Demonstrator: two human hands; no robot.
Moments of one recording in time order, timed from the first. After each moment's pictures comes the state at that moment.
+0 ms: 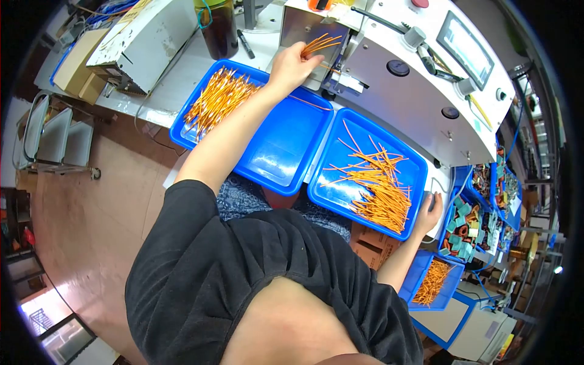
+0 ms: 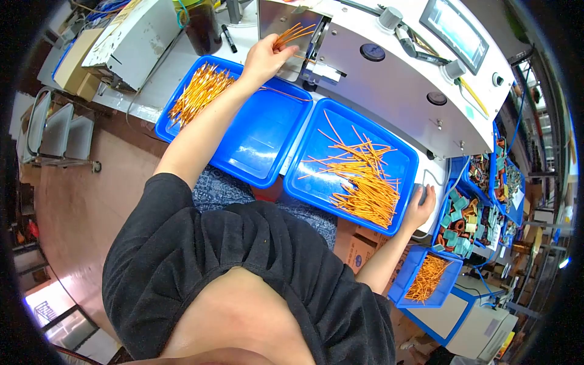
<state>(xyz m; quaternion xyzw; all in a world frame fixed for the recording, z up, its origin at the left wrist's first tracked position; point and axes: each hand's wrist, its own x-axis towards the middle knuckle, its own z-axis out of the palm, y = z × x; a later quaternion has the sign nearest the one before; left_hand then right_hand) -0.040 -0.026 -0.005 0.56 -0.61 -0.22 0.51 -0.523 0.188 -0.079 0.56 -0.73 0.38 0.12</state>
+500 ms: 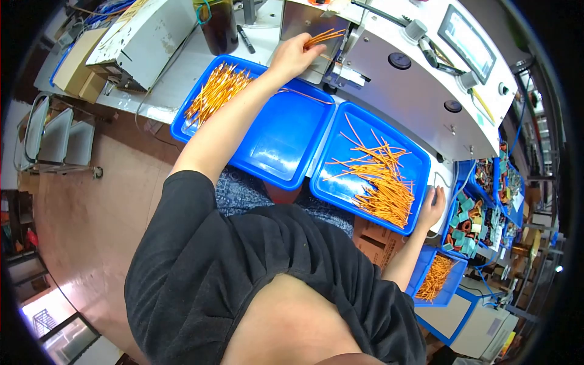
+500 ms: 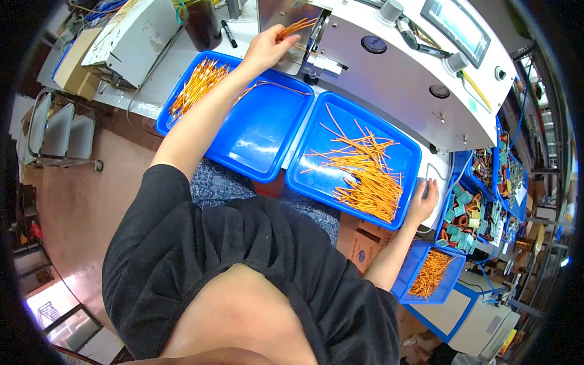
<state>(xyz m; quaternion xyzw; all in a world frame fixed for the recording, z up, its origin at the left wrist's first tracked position) -0.034 -0.035 0.004 0.55 -0.67 -0.19 0.46 -0.526 0.188 -0.079 0.57 -0.73 0.35 0.12</state>
